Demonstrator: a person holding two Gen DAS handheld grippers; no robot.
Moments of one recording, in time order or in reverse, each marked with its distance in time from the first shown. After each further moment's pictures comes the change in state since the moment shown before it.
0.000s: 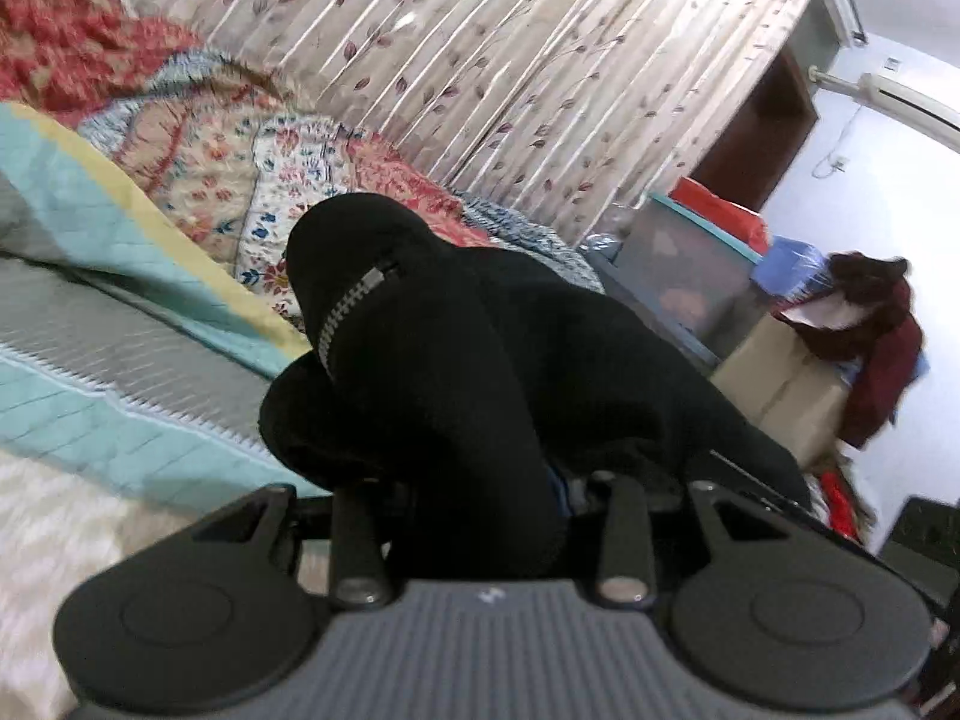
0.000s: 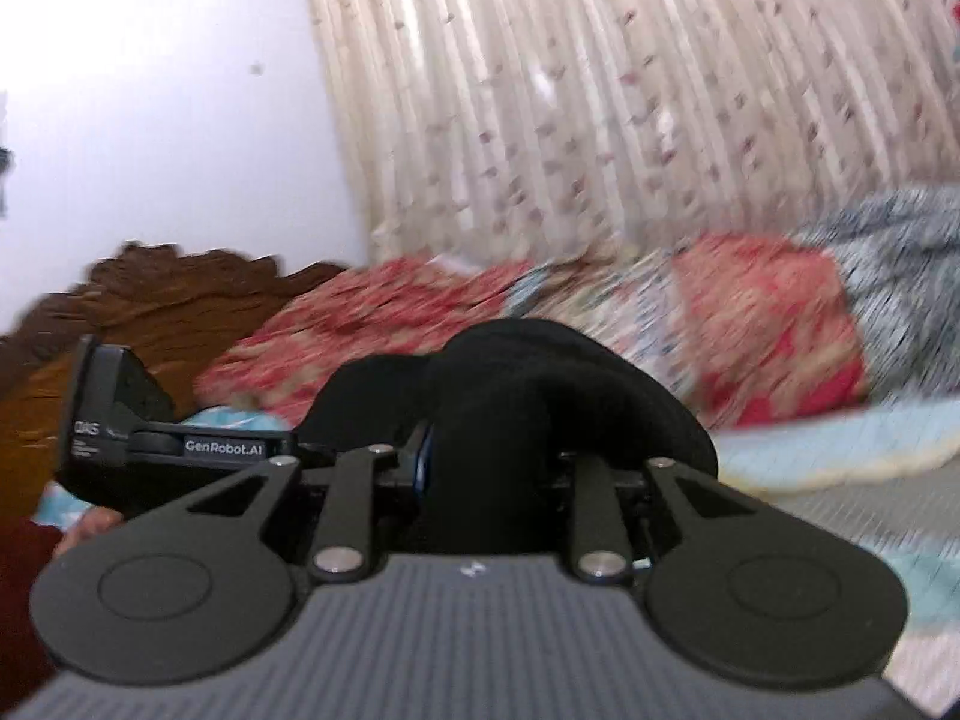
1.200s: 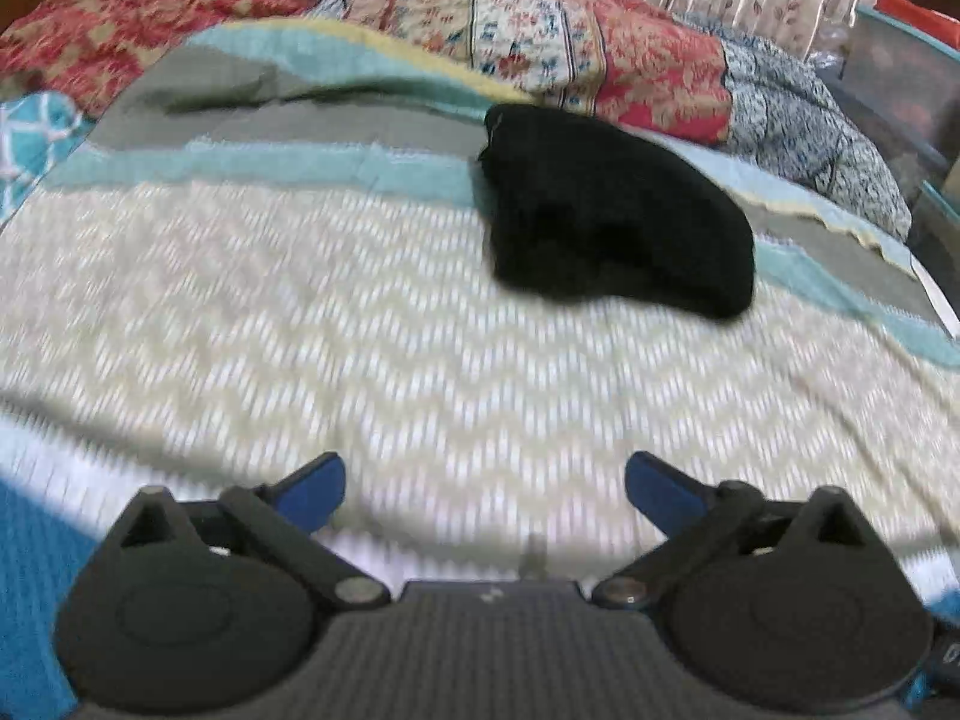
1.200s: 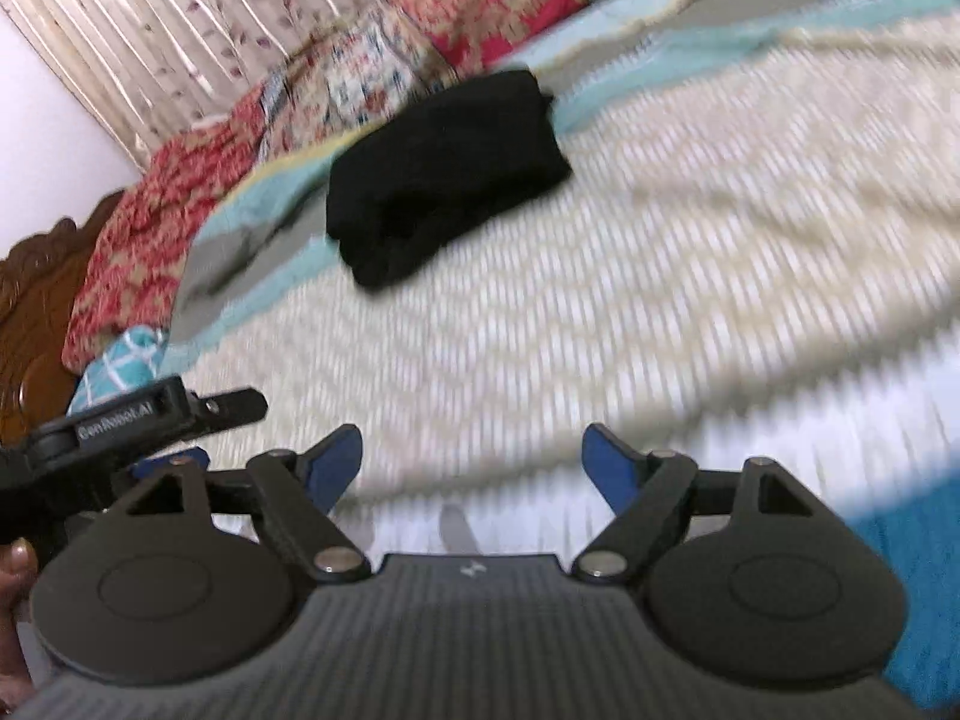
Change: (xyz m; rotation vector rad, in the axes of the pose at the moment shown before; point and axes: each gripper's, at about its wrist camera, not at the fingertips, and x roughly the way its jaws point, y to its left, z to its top) left arm -0.097 -0.046 -0.173 0.057 0.276 0.614; right arm -0.063 0.022 -0.186 0.548 0.394 -0.399
